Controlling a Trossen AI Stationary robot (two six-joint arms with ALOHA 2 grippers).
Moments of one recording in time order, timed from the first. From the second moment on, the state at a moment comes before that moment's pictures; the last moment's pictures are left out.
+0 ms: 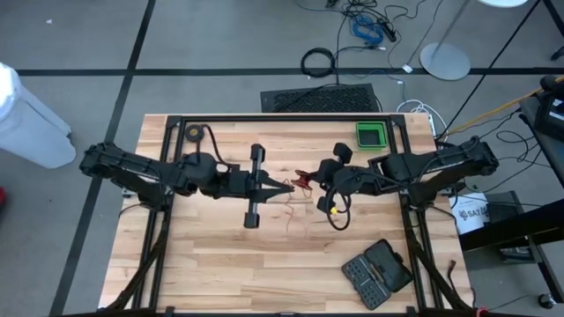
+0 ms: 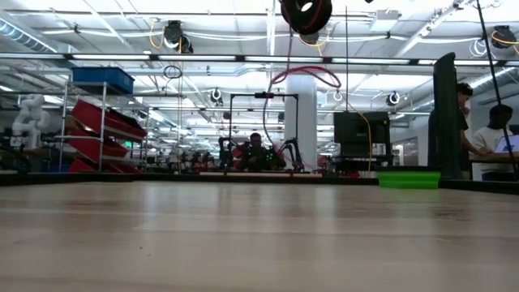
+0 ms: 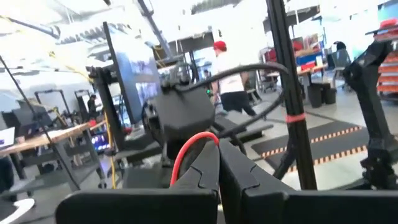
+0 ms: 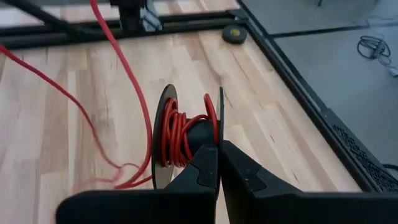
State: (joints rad) left arm -0.22 1.40 1.27 0.35 -0.07 0.29; right arm 0.24 1.36 1.38 -0.72 0.52 0.30
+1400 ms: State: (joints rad) left arm -0.24 1.41 1.28 0.30 0.18 0.22; right arm 0.21 1.41 1.37 -0.57 0.26 0.17
